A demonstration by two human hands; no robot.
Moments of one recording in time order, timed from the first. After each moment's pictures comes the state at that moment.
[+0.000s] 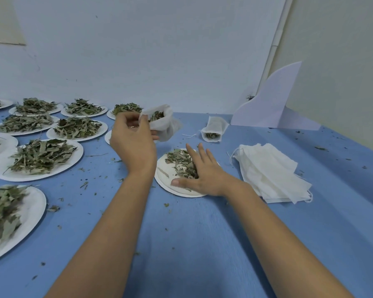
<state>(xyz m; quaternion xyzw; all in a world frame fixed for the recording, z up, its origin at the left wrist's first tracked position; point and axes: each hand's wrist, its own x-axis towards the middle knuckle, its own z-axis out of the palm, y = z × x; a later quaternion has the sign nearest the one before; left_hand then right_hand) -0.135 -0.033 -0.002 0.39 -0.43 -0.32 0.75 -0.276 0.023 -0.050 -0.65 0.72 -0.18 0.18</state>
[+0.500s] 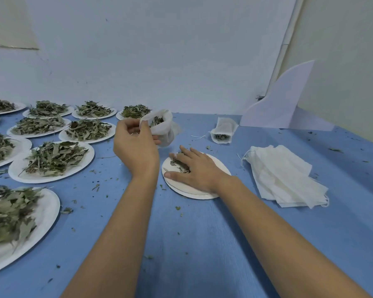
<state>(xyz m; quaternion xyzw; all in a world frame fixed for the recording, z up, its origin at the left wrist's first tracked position) -0.123 -0.044 -0.008 0.42 -0.40 -0.33 0.74 -0.253 -0.015 -0.055 -0.71 0.68 -0.15 0.10</state>
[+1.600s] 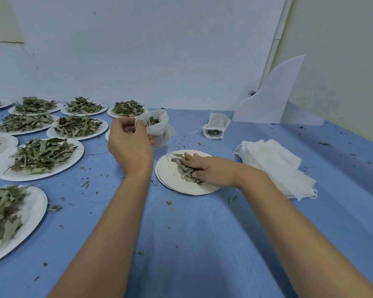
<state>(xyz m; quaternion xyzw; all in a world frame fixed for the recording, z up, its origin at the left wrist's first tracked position) -0.128 -0.043 -0.016 0.44 -0.42 -0.33 0.72 -0.277 0.031 -0.016 -0.72 0.67 -0.03 0.20</state>
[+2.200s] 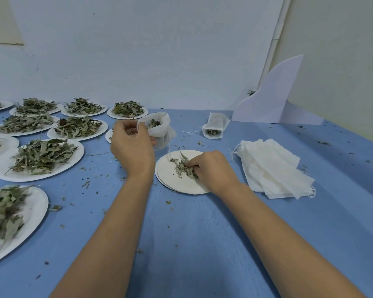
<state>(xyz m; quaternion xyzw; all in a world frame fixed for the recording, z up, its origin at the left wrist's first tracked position) -0.131 -0.040 -0.019 0.44 -0.43 -0.33 0.72 -0.268 0.022 -0.051 -0.66 0.72 -0.21 -0.03</state>
